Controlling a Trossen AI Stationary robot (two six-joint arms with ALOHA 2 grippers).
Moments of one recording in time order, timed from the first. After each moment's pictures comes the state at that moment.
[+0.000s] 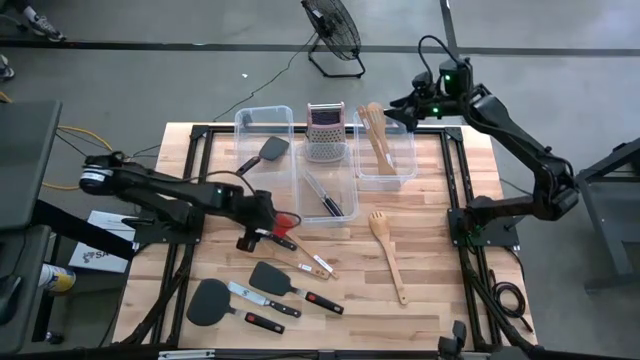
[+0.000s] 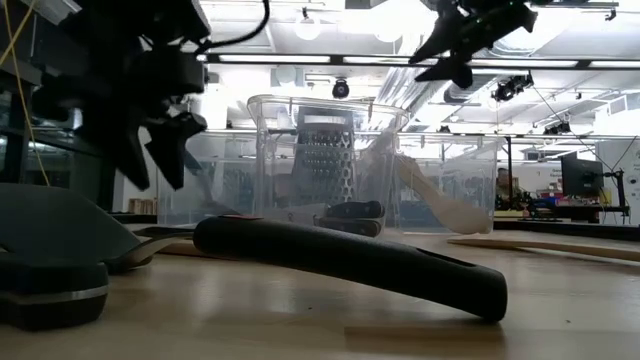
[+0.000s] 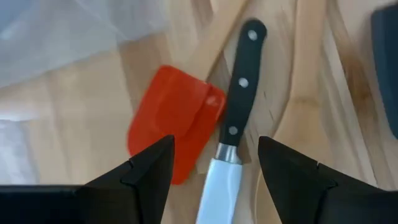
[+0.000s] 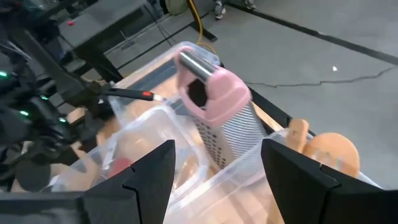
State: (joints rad) left arm -0.07 1.26 0.71 -0.52 -0.01 0.20; right arm -0.96 1.24 1.20 -0.47 -0.60 0.10
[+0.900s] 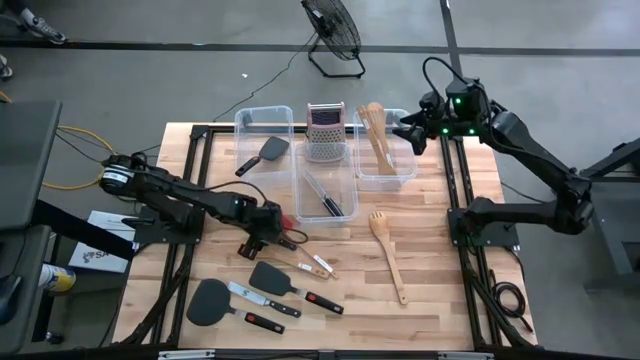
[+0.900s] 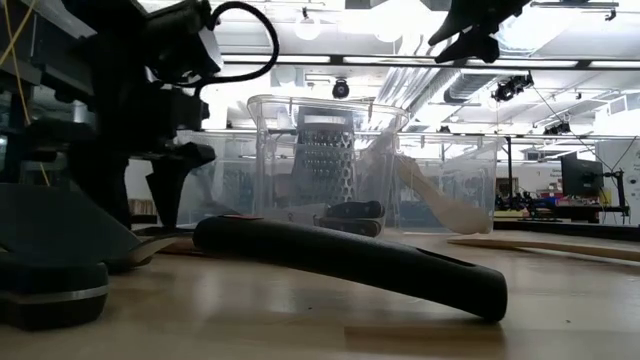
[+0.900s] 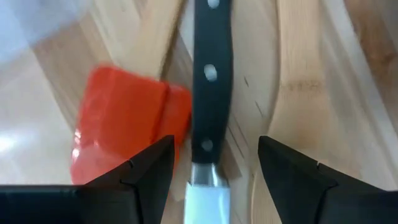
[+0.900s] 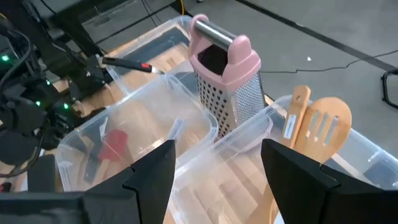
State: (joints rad) left arm -0.12 1.45 0.71 -0.45 0.01 0.32; right arm -0.75 1.05 1.21 -0.69 -0.32 0.11
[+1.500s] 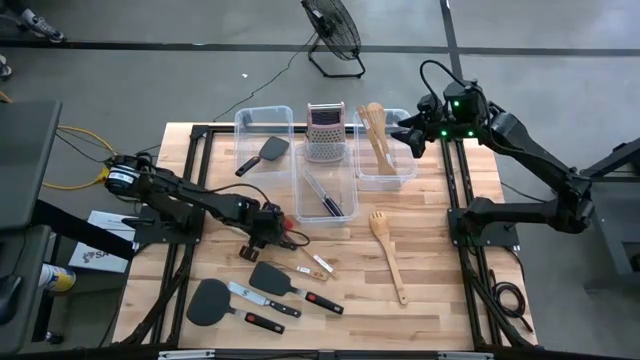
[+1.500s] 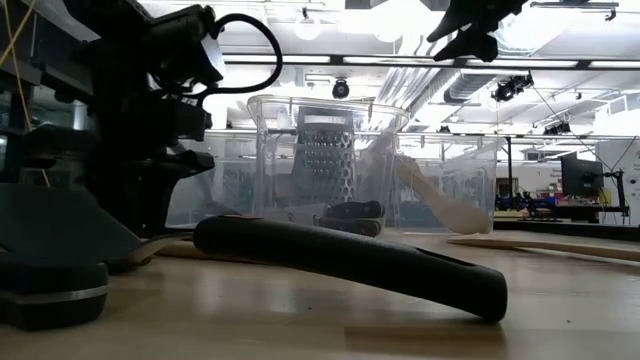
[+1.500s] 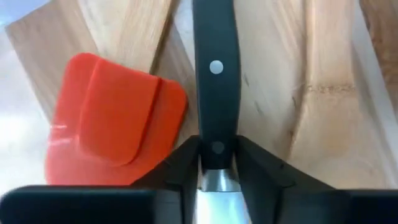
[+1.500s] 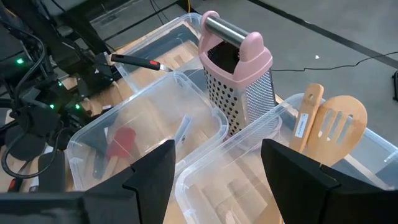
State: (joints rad) left arm -0.12 1.51 0.71 -0.44 0.00 0.27; right arm -0.72 1.05 1.21 -0.69 -0.32 0.13
